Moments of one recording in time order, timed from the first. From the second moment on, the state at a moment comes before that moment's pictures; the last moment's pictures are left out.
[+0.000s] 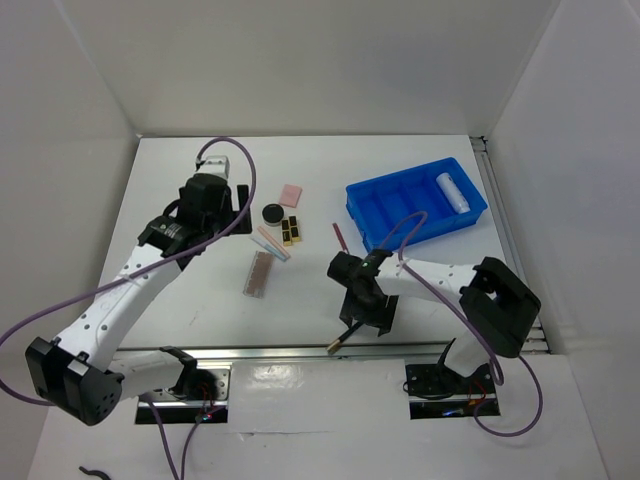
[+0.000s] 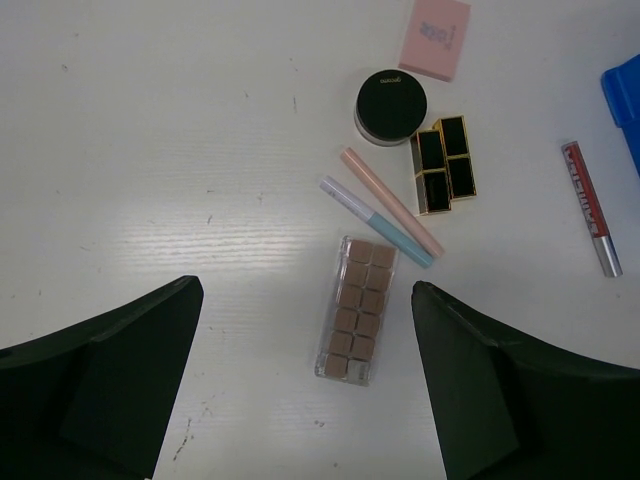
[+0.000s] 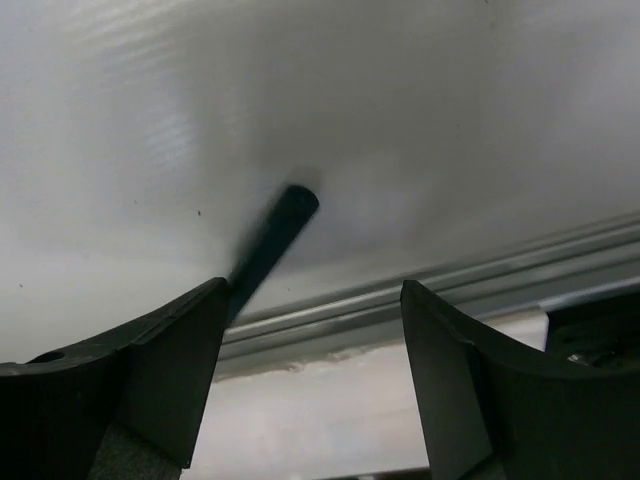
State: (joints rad) left arm -0.41 1.17 1.14 -0.64 -0.33 -0.32; right arm 0.91 1.55 0.92 -0.96 0.12 1.25
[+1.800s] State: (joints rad) left arm -0.41 1.15 1.13 -0.64 -0.39 -0.32; right arm 0.44 2.02 1.79 -0.74 0.67 0.37
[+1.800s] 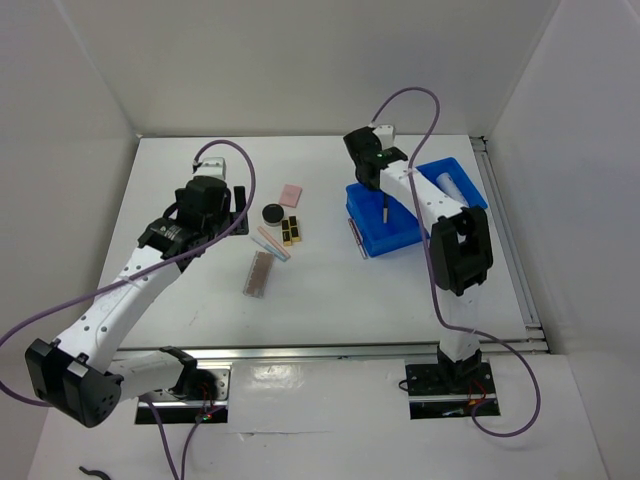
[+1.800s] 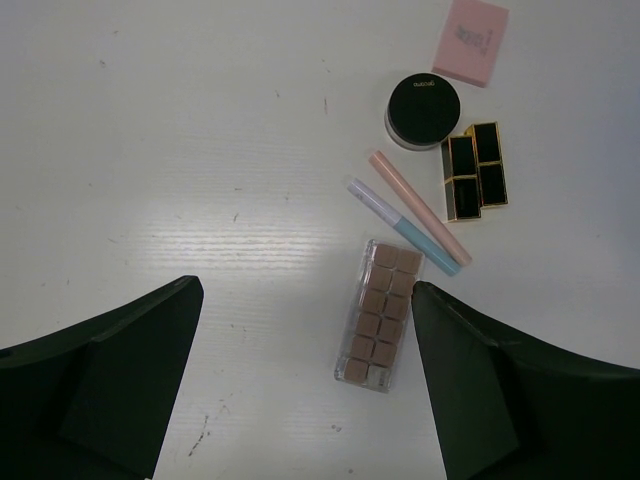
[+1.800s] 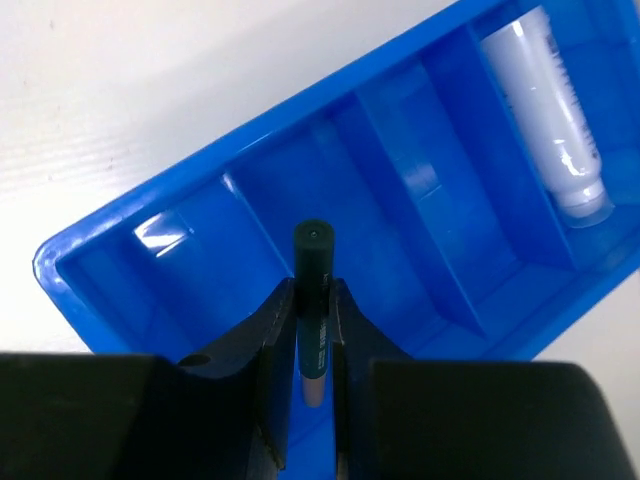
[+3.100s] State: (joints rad) left arm -0.41 1.14 1.13 -0.64 -0.39 -0.32; right arm 0.61 2.02 1.61 -0.76 0.29 0.40
